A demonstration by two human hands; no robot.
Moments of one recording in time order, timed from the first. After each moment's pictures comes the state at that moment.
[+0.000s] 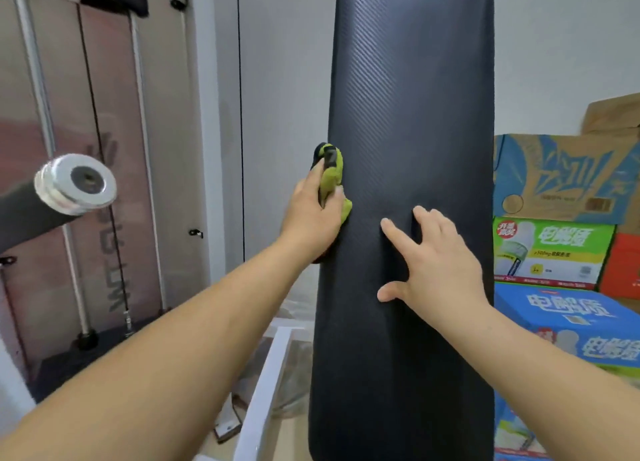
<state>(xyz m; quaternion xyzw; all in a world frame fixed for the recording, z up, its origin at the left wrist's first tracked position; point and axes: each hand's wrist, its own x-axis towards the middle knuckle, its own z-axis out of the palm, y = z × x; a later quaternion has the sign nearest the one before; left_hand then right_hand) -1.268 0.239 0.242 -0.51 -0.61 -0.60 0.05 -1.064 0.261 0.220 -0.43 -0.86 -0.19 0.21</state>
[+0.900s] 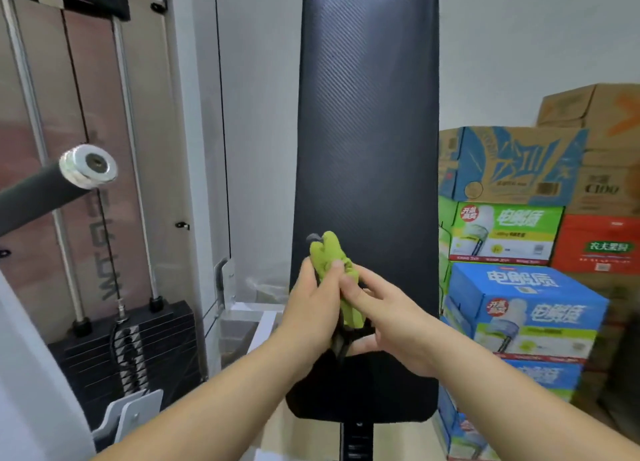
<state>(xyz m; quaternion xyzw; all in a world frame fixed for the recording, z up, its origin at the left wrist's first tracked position) -1.142 0.122 0.161 -0.40 -0.57 -0.65 -0.29 -1.016 0.196 0.163 -0.22 -0.69 0.64 0.24</state>
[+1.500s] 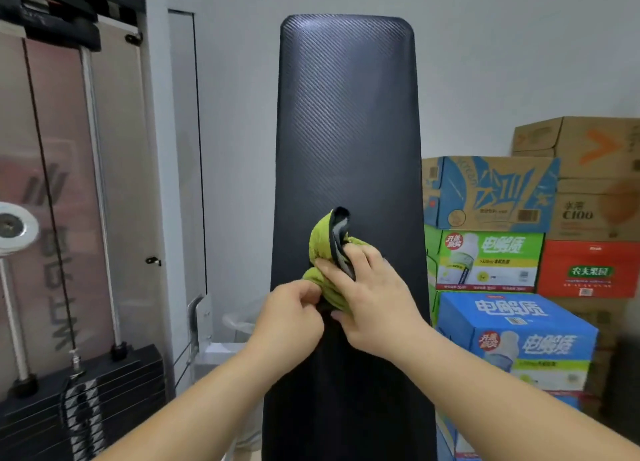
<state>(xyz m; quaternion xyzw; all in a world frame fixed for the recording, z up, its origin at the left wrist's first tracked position) -1.184 0.173 0.191 -0.52 -0.68 -0.50 -0.09 -1.054 0.283 0.189 -0.26 -0.89 -0.21 0.32</state>
